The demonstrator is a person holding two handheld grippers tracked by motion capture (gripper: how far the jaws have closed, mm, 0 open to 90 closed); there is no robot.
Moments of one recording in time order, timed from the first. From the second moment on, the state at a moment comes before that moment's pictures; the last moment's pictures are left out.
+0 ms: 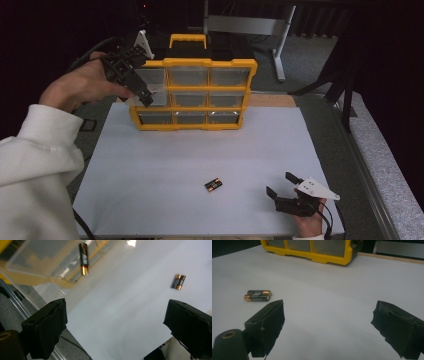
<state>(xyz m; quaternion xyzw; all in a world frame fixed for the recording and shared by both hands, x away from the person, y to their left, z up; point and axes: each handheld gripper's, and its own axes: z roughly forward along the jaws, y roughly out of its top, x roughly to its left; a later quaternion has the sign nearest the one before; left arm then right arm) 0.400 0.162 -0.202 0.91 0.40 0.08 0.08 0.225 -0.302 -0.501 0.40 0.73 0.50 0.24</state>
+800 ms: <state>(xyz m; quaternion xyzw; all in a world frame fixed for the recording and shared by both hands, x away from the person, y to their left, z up) 0.345 0.120 -0.283 0.94 0.33 0.09 0.08 0.223 -0.301 -0.500 0.40 0.73 0.50 0.24</state>
